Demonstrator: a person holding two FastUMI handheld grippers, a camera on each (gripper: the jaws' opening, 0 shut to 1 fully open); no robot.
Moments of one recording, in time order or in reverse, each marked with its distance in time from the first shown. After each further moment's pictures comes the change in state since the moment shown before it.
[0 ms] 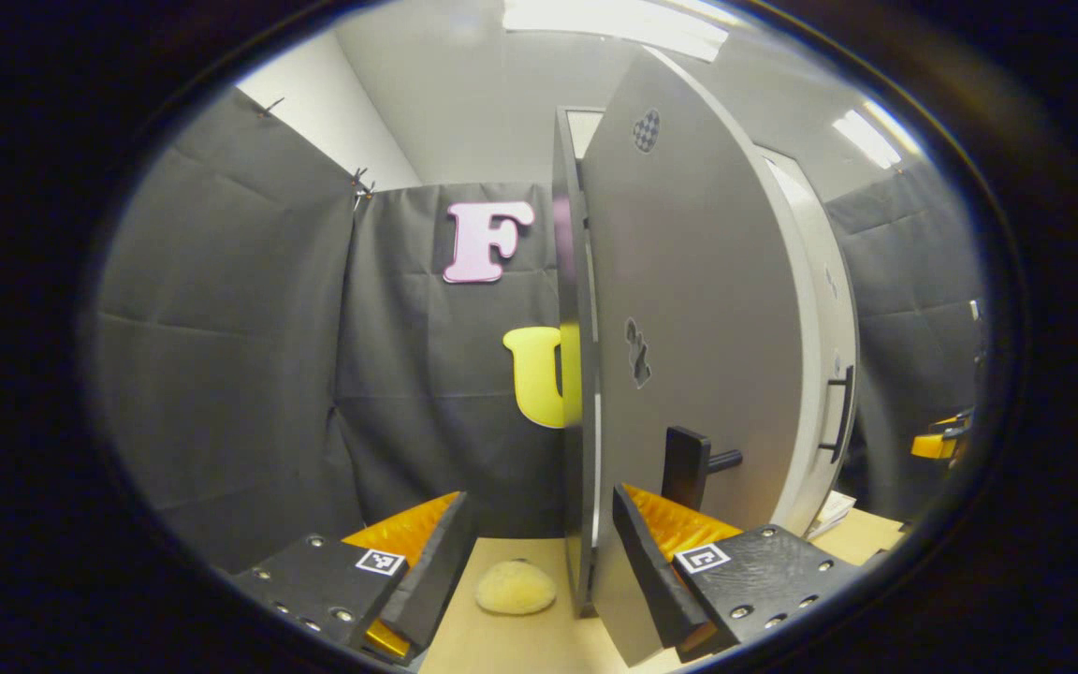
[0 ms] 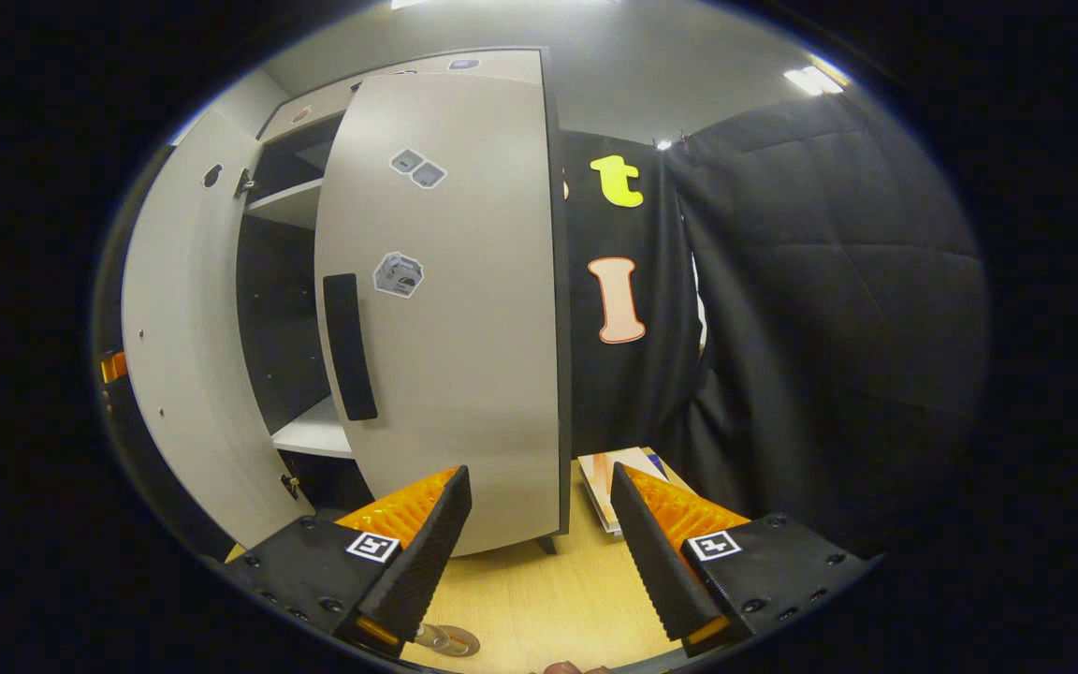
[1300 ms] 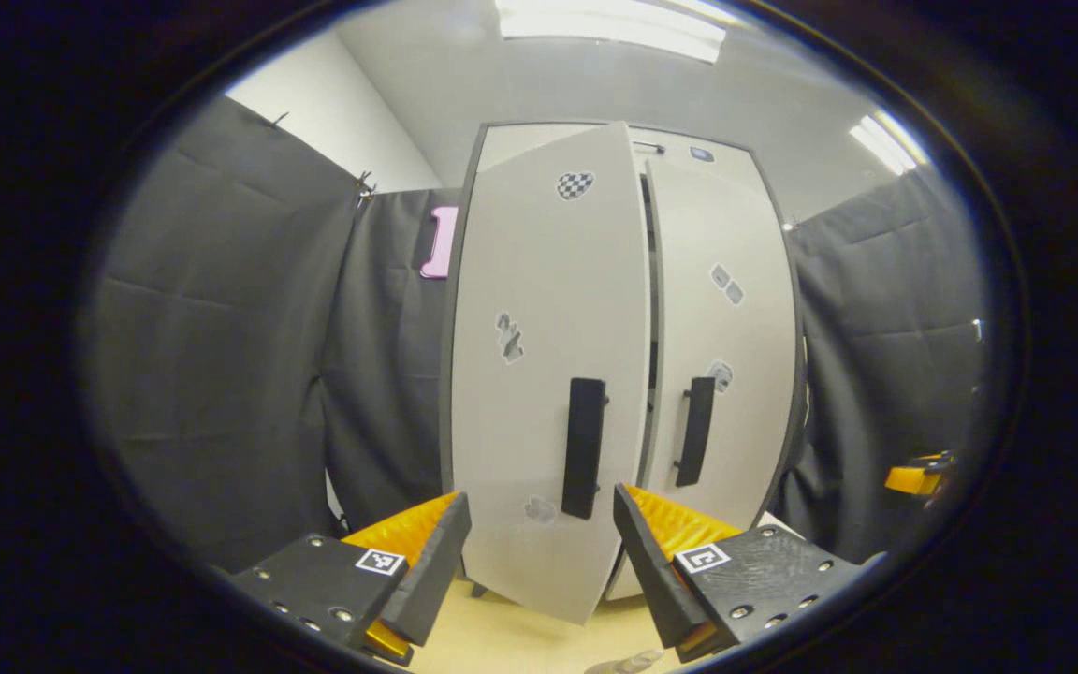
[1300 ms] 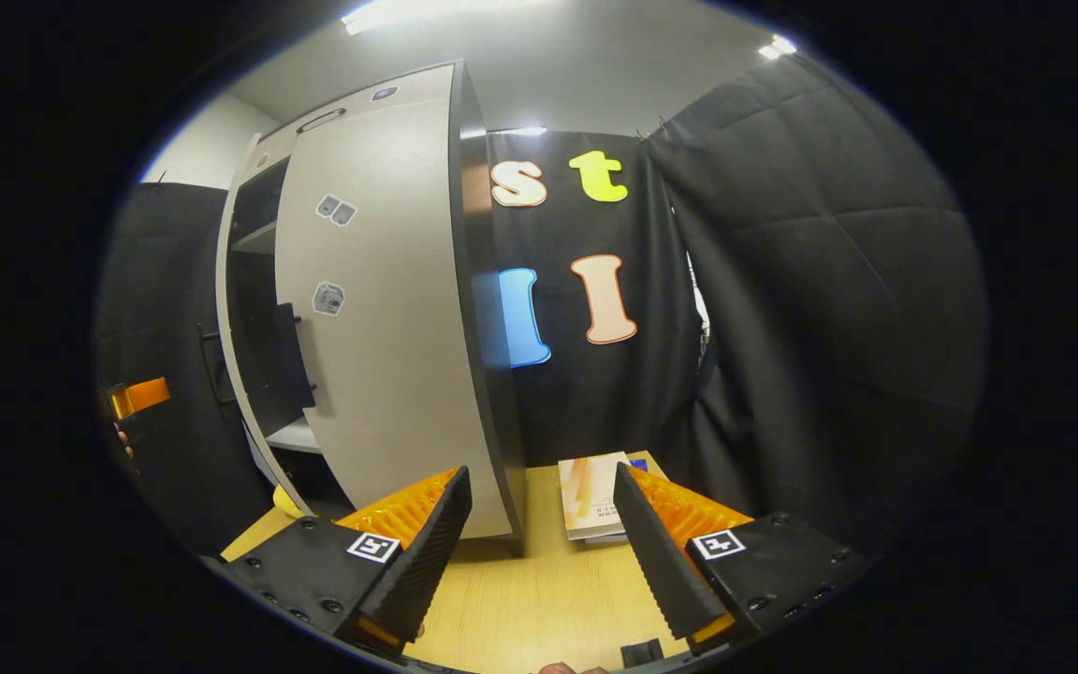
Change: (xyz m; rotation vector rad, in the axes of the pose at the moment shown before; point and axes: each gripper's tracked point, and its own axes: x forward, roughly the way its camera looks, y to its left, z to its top) left arm -0.076 -0.211 -0.015 -0.065 0.008 0.086; right arm 0.013 -0.123 -0.006 0.061 -0.006 0.118
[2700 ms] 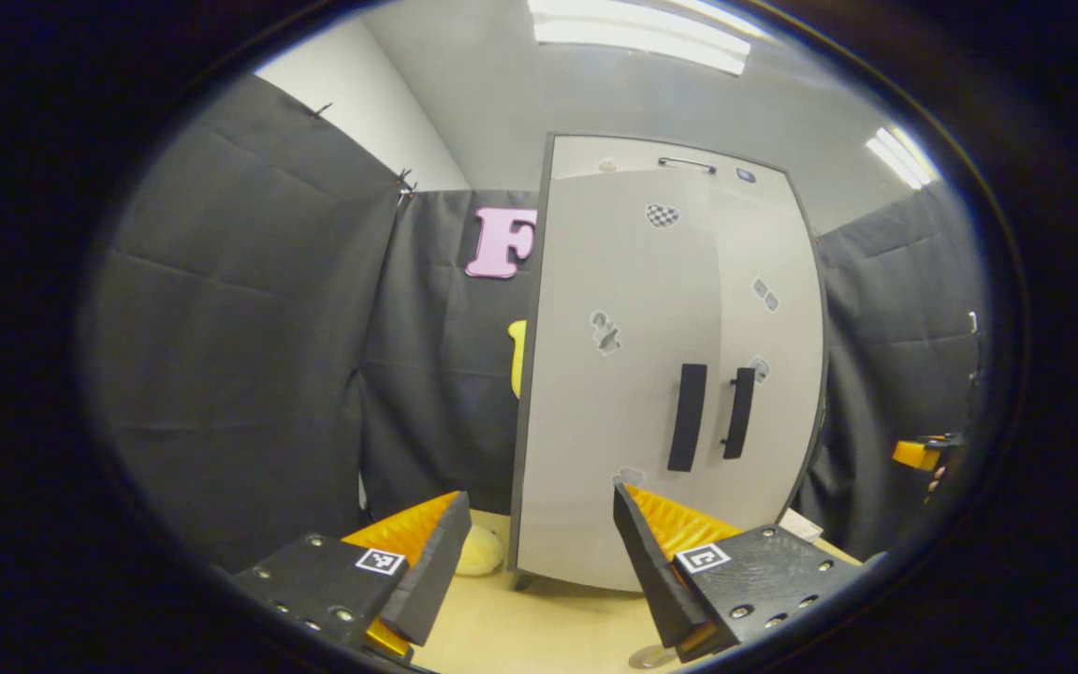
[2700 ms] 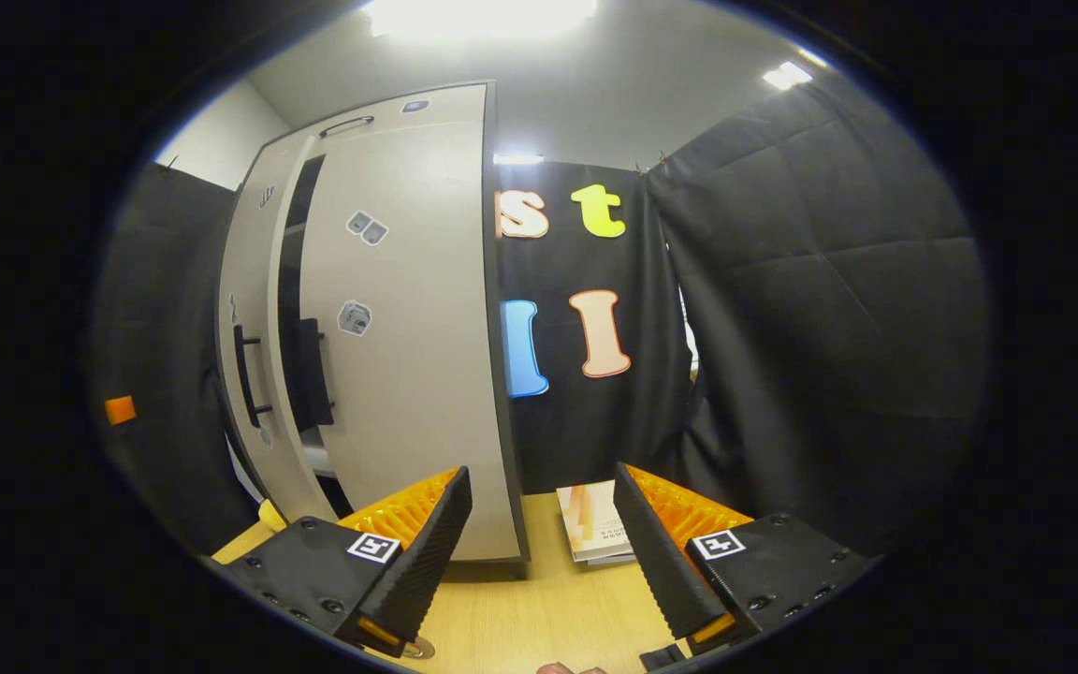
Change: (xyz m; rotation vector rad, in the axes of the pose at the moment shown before) left arm -0.022 0.098 -0.014 -0.056 -0.027 0.004; right arm -0.009 0.041 0.021 -0.049 -0.110 -0.075
